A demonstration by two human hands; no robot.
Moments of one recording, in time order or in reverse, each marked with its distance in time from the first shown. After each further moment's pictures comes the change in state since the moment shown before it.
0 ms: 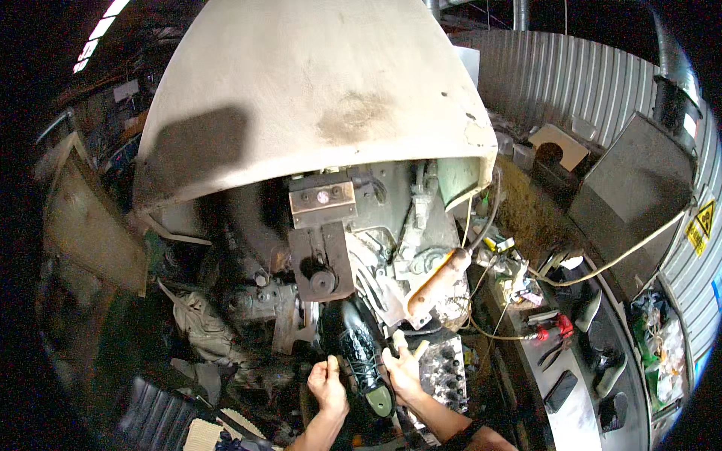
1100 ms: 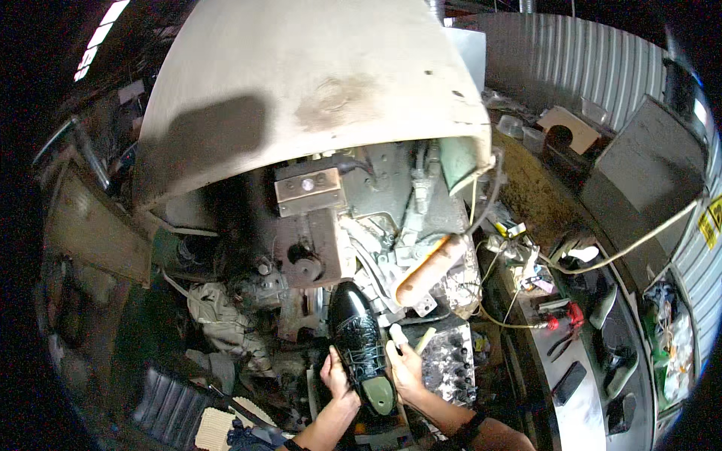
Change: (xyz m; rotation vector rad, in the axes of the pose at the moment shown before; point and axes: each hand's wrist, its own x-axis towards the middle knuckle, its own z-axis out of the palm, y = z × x) left_hand -0.015 0.016 0.017 -0.527 0.082 -0.427; right_hand -0.012 0.018 0.000 0.298 0.015 0.147
